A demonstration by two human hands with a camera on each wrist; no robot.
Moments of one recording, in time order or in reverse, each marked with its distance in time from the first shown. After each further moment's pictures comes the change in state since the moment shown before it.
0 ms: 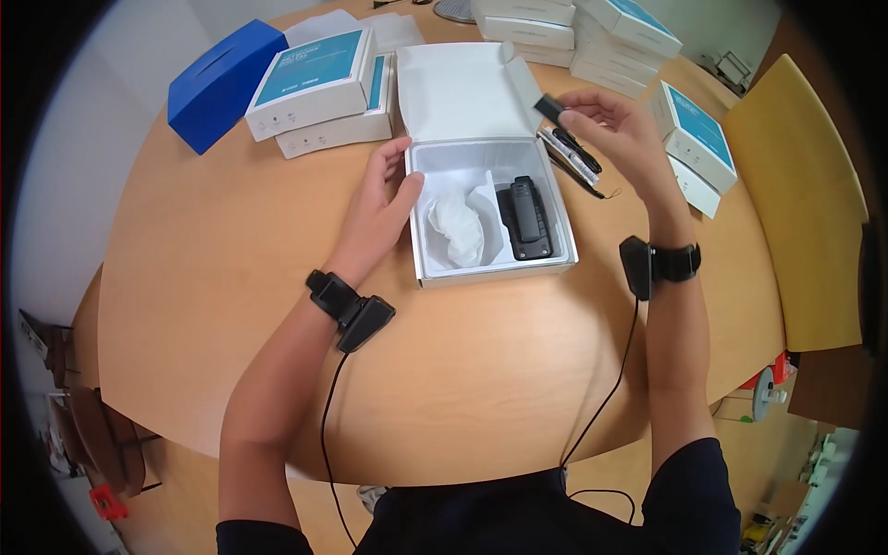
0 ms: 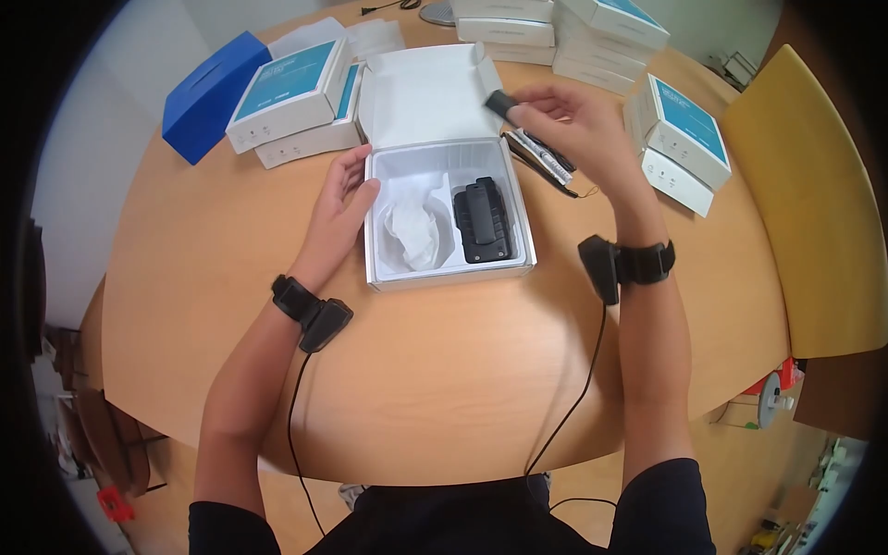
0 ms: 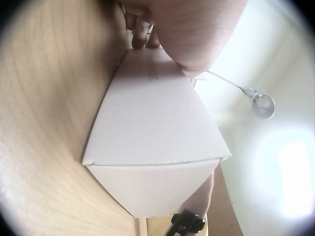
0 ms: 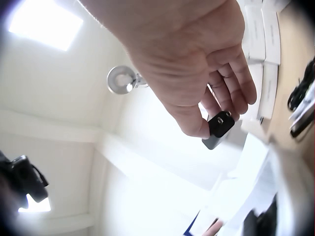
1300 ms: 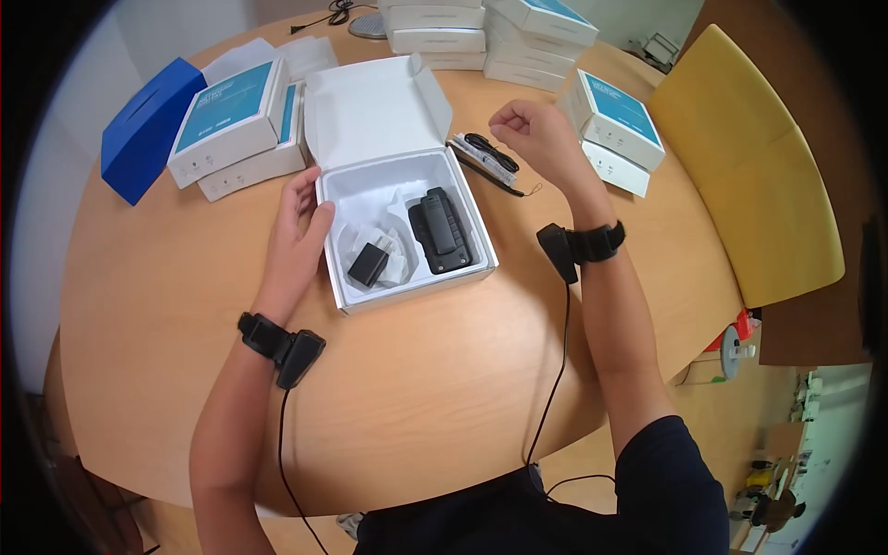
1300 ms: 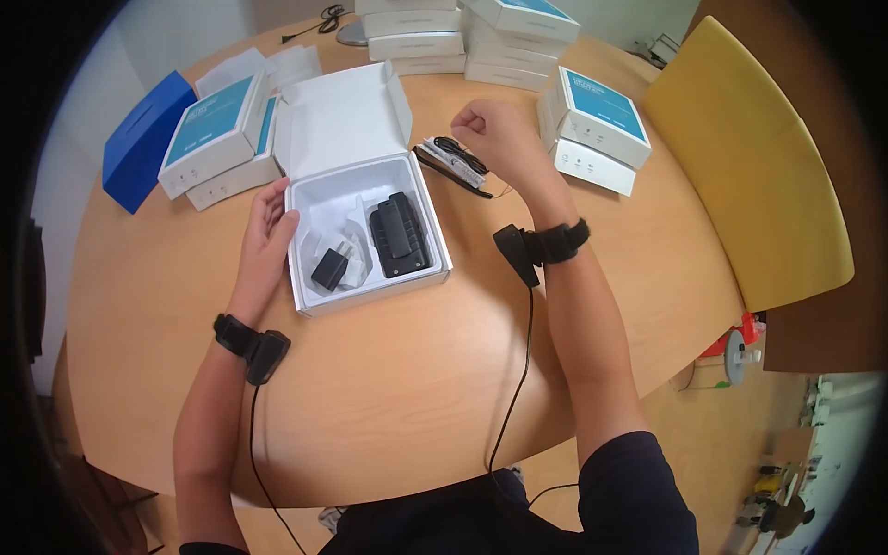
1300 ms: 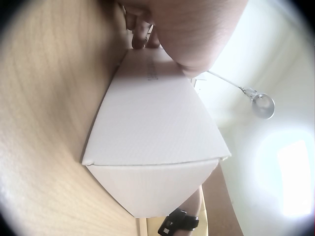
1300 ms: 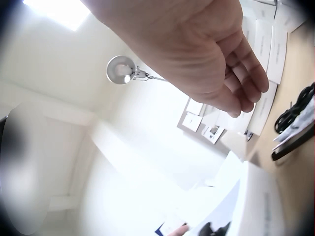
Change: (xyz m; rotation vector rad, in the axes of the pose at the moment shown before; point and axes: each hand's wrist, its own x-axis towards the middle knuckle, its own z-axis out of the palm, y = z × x) left_hand 0.001 0.001 0.001 -0.046 -0.005 -0.046; right_hand 0.000 0.033 -0.018 -0.360 0.076 0.098
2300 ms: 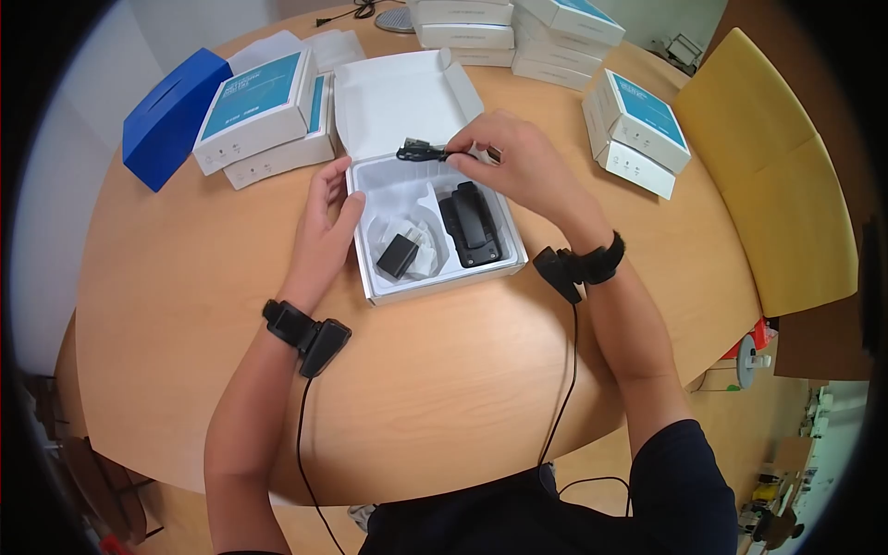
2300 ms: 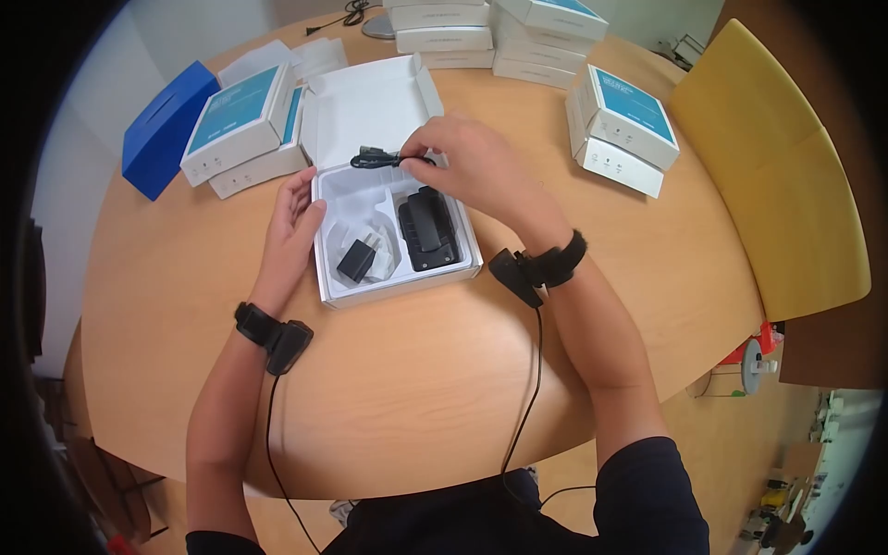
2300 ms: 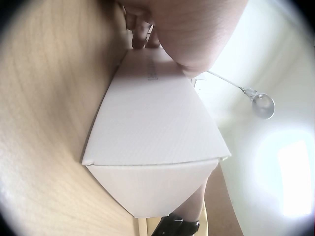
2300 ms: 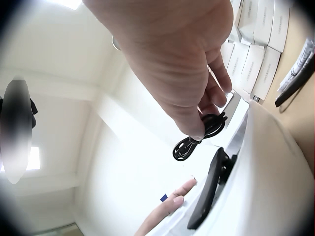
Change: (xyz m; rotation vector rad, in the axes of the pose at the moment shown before) left_hand 0.000 0.003 -0.001 0.040 -0.011 -0.003; right_hand -0.022 -0.057 0.046 -0.046 -0.080 -0.399
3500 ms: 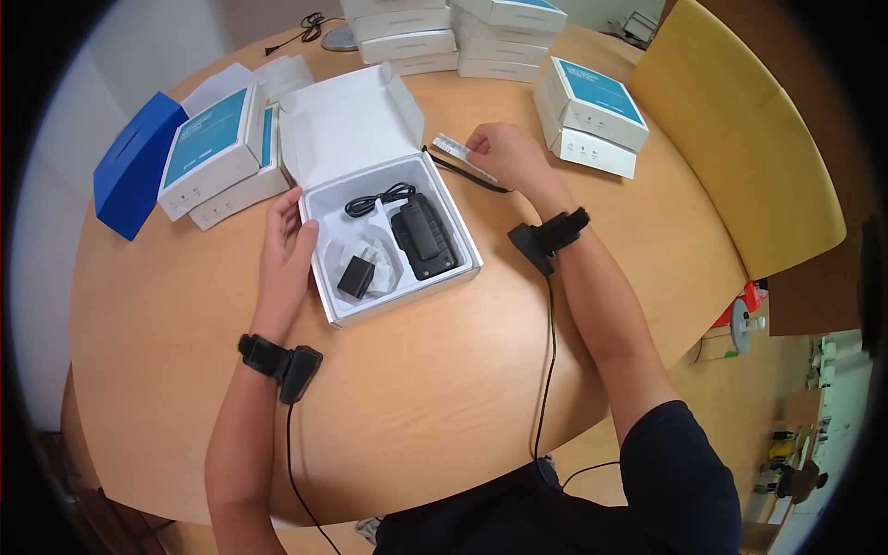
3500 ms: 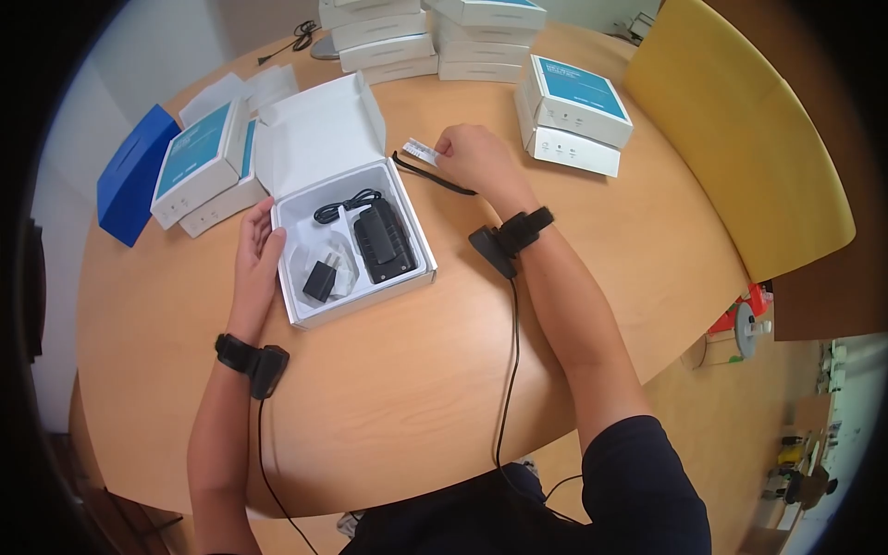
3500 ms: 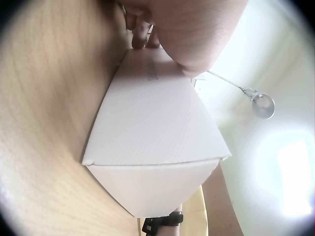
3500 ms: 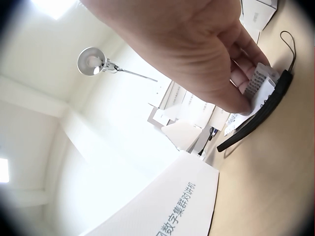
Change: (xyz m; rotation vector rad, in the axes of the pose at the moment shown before) left_hand 0.002 -0.006 0.002 -0.080 -0.005 0.019; right_hand -0.020 0.095 -0.014 -0.254 -0.029 0.549
